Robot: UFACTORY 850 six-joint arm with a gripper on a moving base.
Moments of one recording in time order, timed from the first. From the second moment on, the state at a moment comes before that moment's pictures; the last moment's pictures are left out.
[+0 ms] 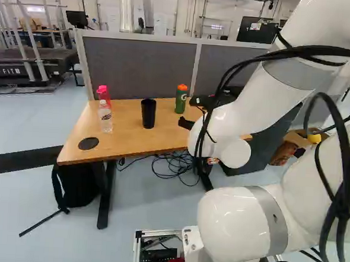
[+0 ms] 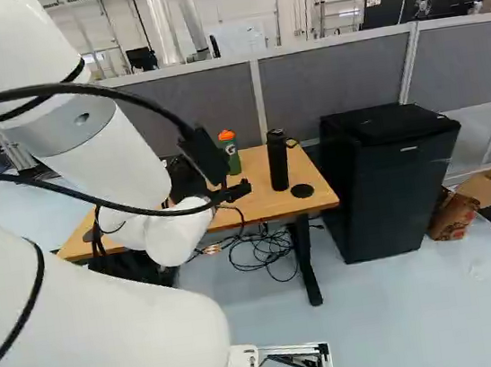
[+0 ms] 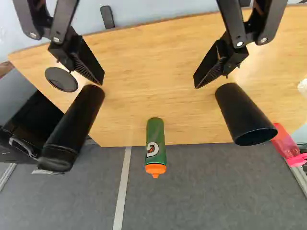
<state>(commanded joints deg) 0.0 16.0 -5.0 0.0 50.0 0.0</state>
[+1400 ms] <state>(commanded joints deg) 1.0 0.9 -18.9 0.0 50.0 0.0</state>
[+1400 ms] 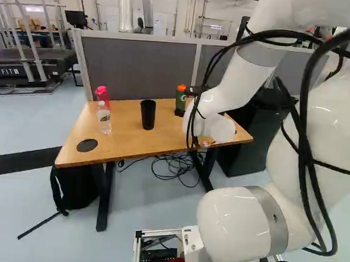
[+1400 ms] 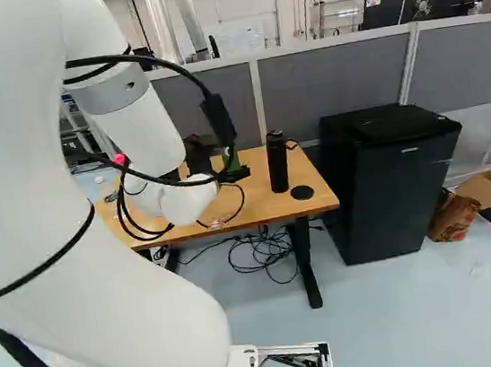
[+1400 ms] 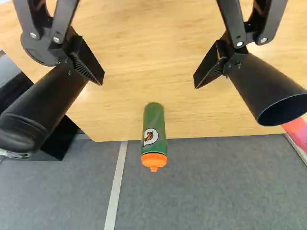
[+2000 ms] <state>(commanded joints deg) 2.5 -7.9 -28.2 0.0 50.0 0.0</state>
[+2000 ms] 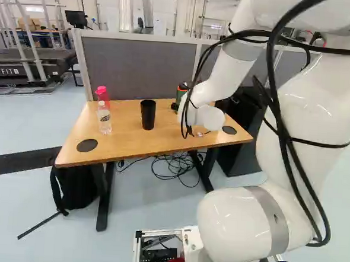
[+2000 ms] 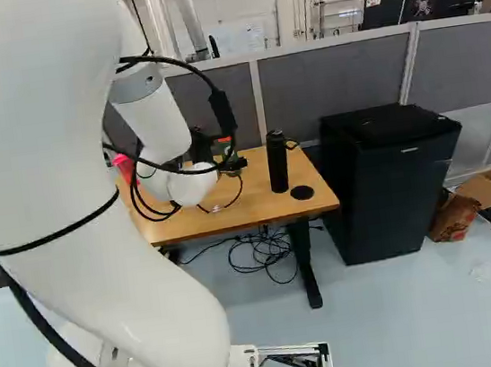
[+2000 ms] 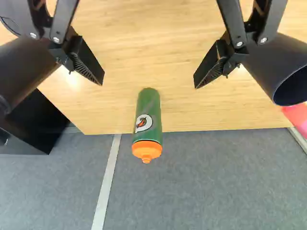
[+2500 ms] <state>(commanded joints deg) 3.8 -14.7 -36.0 0.0 50.0 0.0</state>
